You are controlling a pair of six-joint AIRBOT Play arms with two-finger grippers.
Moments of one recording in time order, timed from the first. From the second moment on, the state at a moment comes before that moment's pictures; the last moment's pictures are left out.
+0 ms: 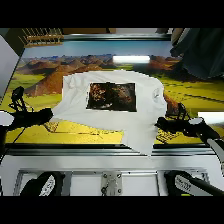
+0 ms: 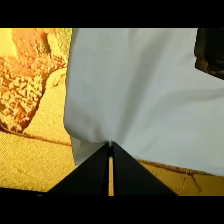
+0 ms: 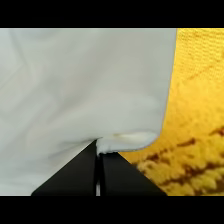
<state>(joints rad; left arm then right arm) 0.24 -0.85 0.75 1.24 -1.04 -1.55 -0.26 -1.25 0.53 -0.76 0.74 1.15</state>
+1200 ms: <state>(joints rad) 0.28 -0.71 1.91 1.23 -1.09 -1.59 -0.29 -0.59 1.60 -0.88 1.02 1.42</state>
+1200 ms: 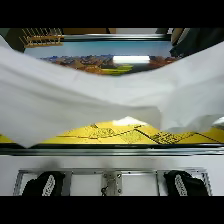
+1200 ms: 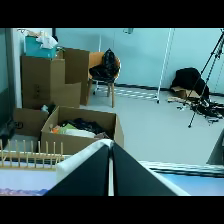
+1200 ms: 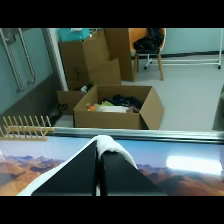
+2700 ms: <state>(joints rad) 0.15 -1.65 1.59 1.16 -1.01 -1.61 -0.16 -1.59 1.57 -1.30 1.07 1.58</state>
